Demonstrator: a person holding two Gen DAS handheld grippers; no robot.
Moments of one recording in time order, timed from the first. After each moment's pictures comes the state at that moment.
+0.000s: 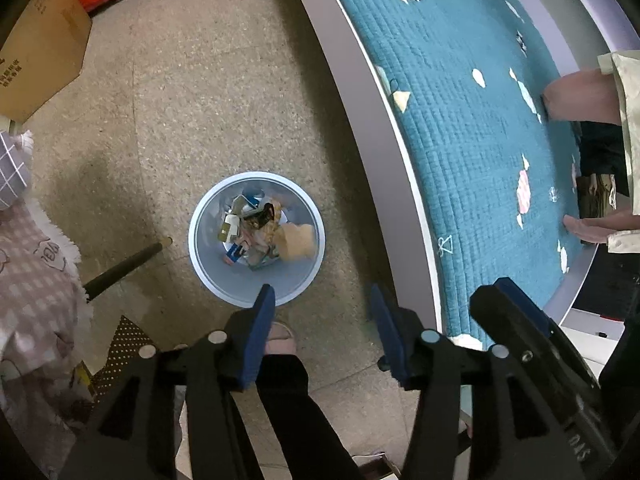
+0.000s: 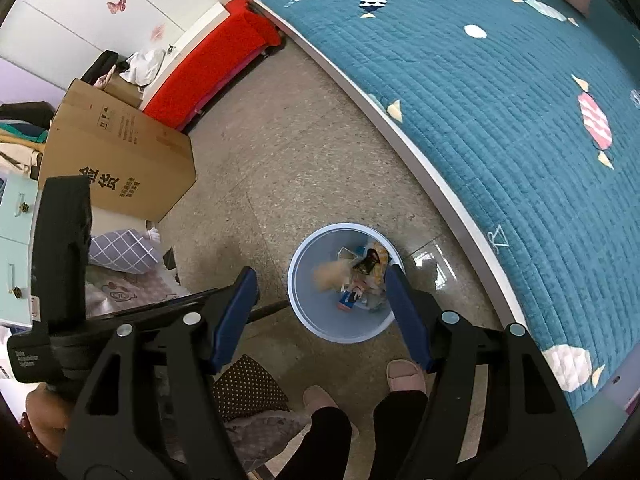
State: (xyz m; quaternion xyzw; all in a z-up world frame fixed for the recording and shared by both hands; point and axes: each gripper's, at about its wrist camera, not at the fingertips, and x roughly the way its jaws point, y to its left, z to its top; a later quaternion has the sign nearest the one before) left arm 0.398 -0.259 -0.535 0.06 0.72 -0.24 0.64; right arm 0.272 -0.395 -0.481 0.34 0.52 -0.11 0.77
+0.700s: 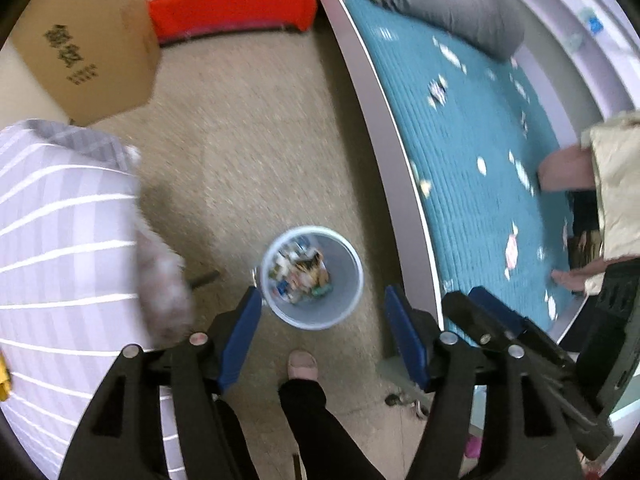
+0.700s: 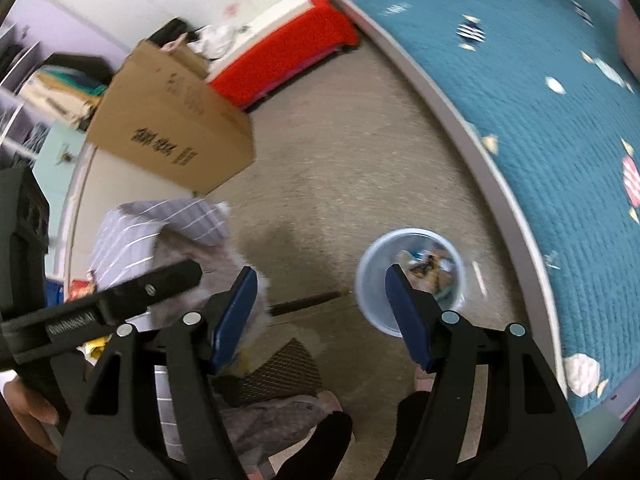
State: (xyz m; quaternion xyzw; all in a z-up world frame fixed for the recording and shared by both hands) left arm 0.415 -0.121 -0.382 0.01 0.64 -0.19 0.74; right arm 0.315 -0.293 -0.390 0.30 0.51 -0.01 0.81
